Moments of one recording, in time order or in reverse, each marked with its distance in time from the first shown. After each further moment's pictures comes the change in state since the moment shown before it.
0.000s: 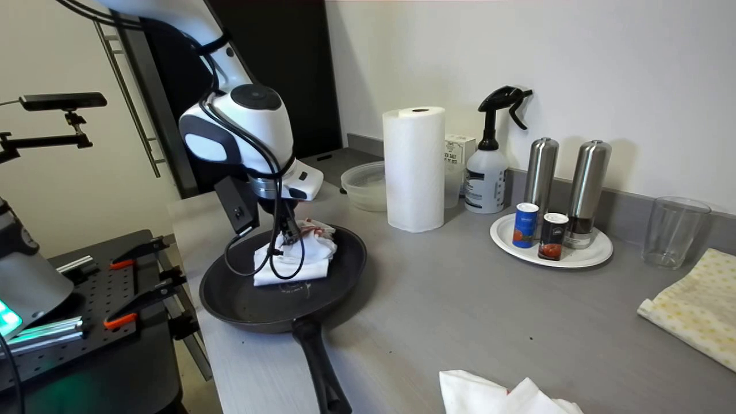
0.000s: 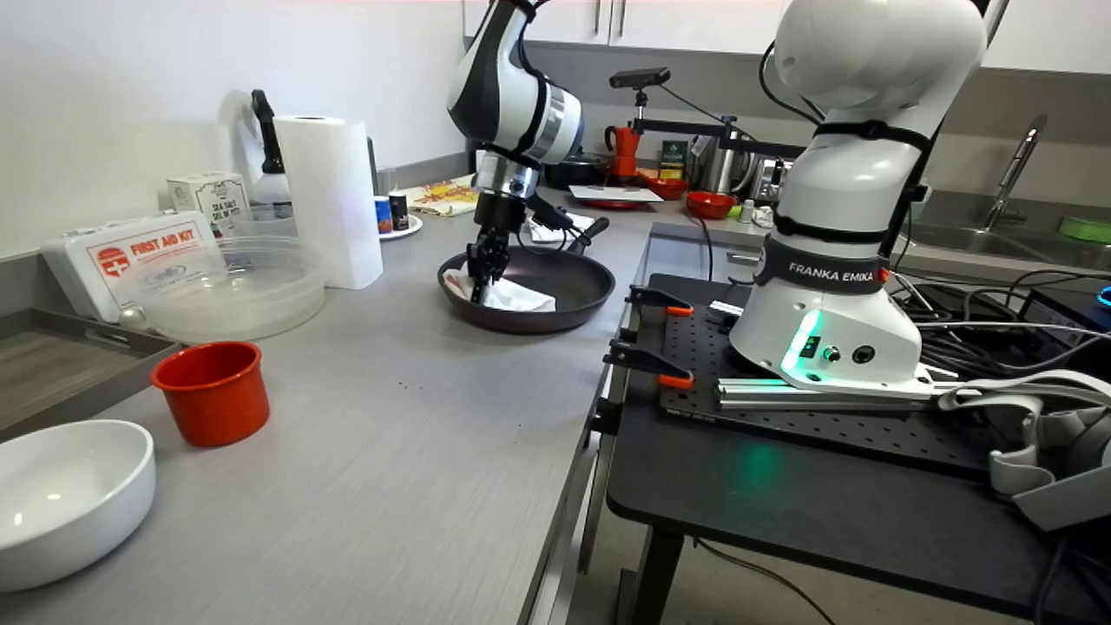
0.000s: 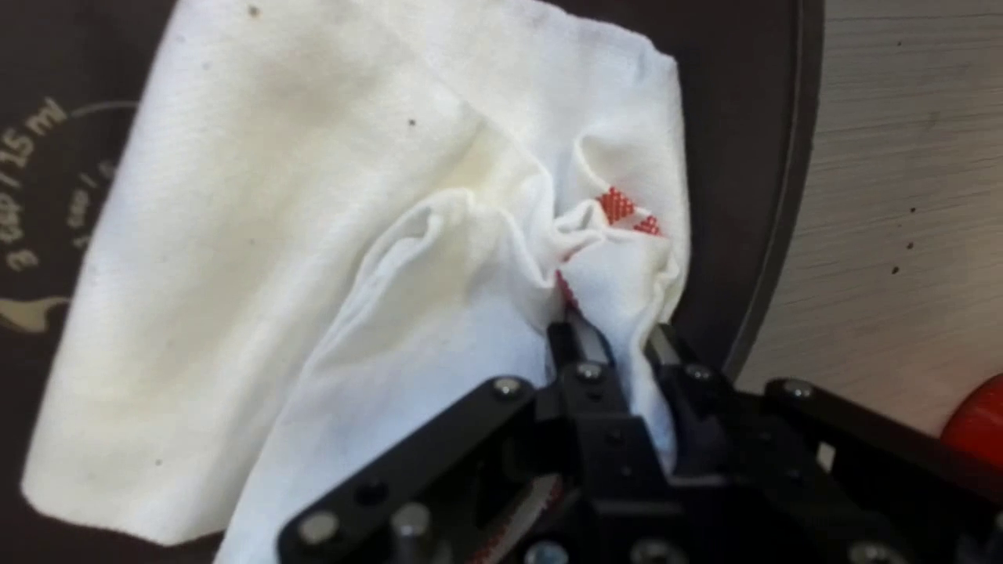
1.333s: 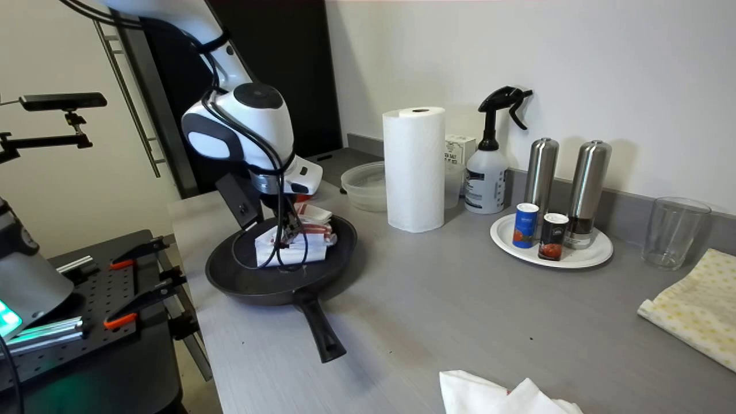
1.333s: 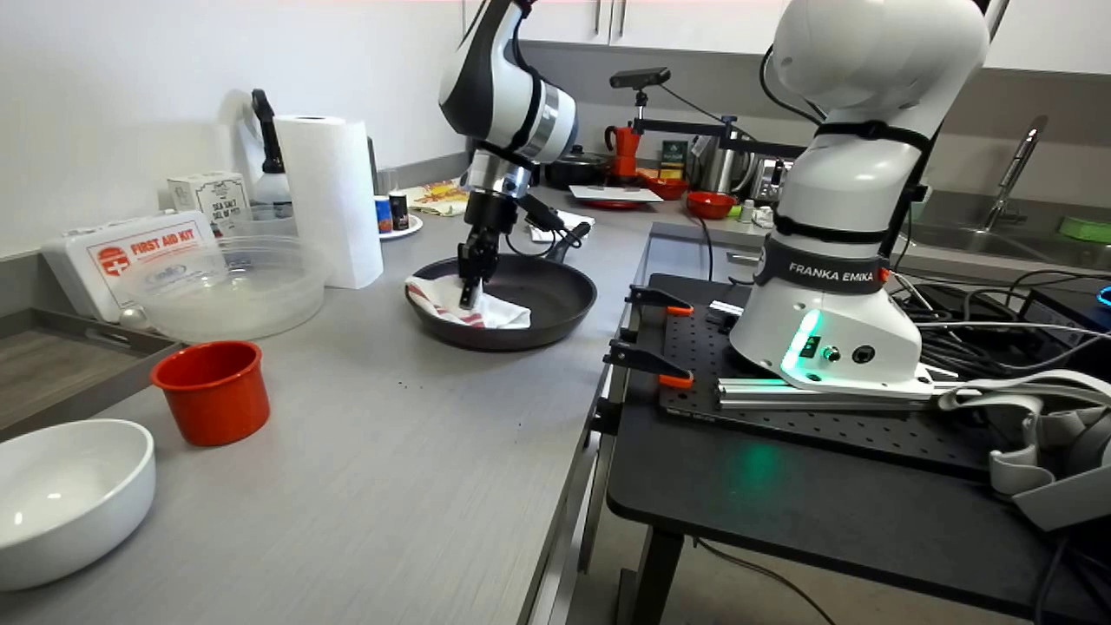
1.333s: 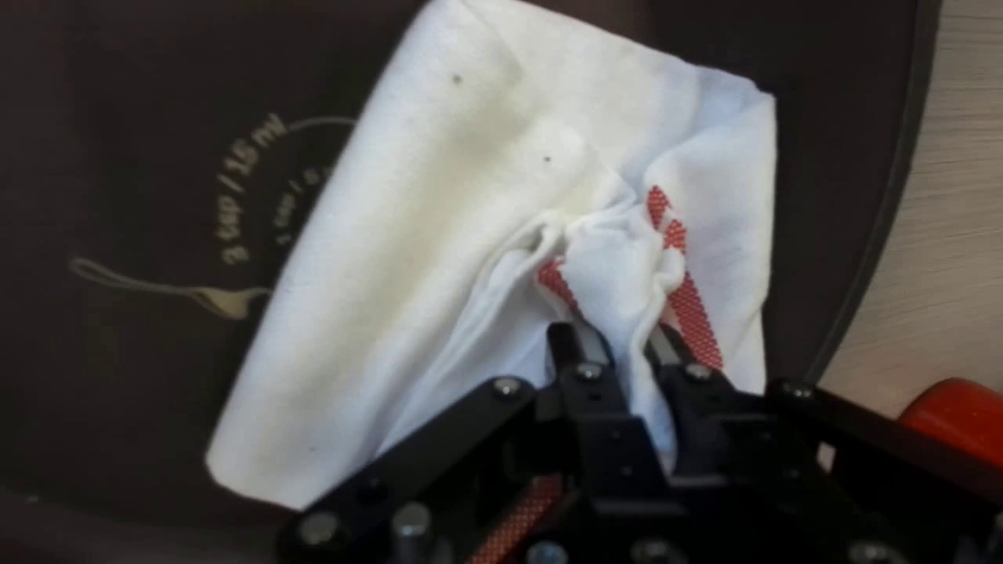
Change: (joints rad) arm -0.023 0.013 0.048 0.008 -0.001 0.002 -0.029
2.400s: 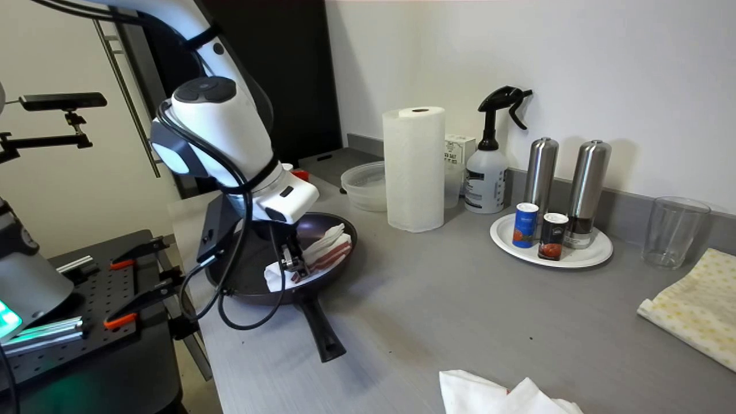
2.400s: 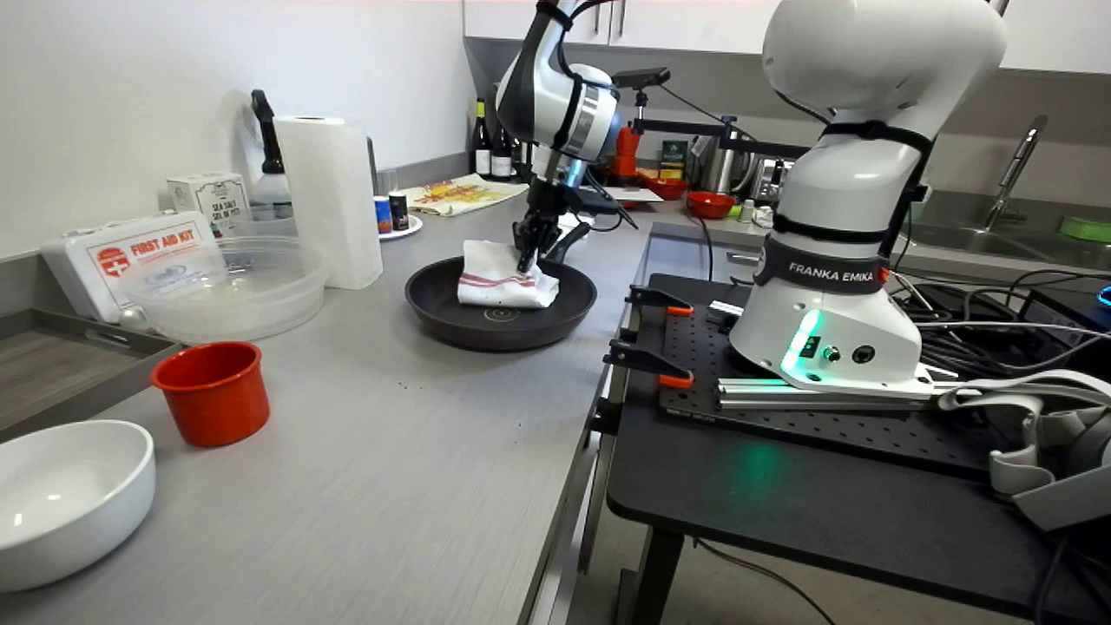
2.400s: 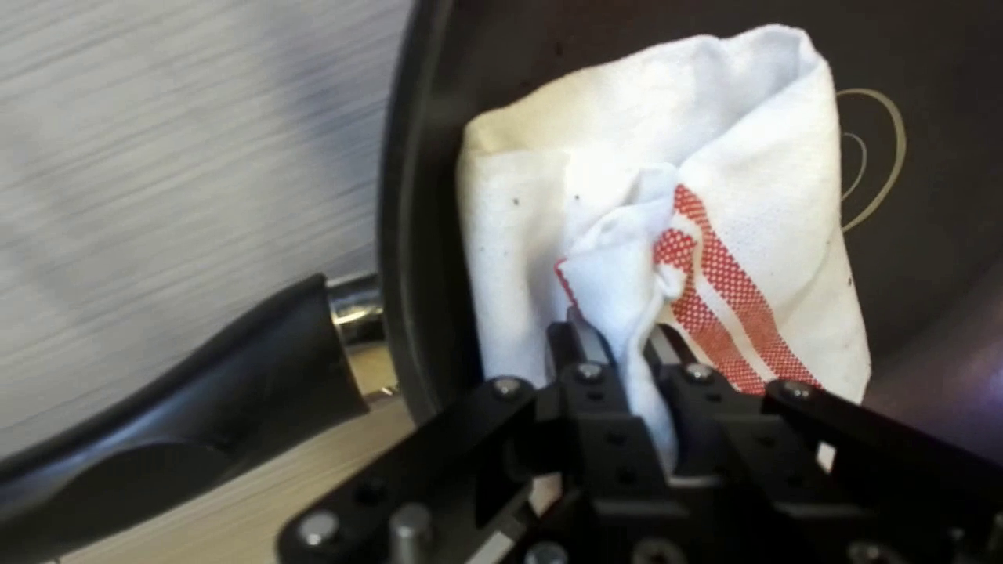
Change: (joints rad) arm -0.159 -0.058 -0.089 -0.062 0.086 0.199 0.033
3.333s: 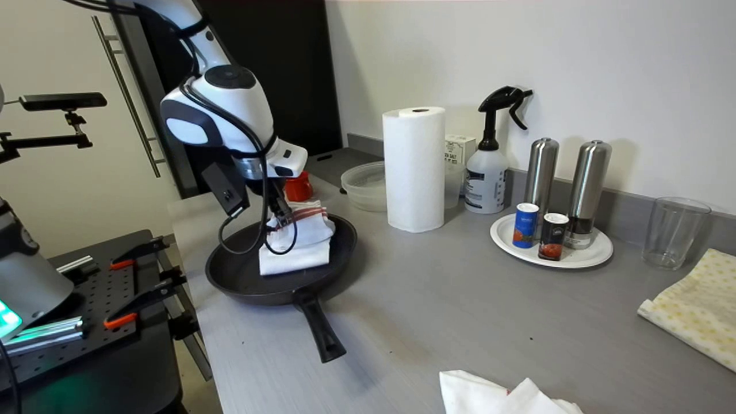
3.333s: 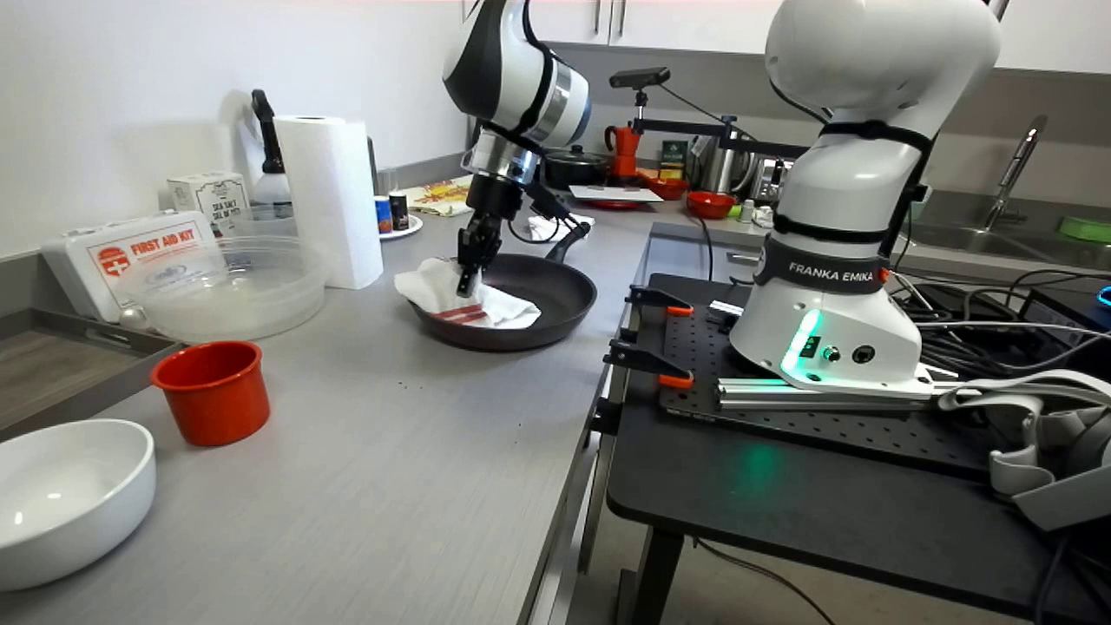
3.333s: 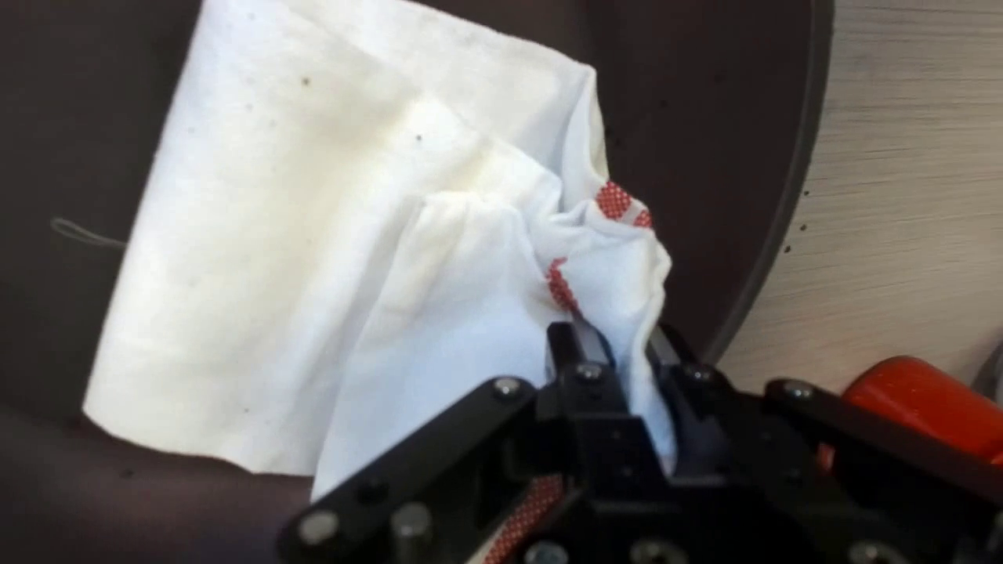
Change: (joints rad) arm 0.045 -0.028 0.274 -0.037 -0.003 -0.105 -0.075
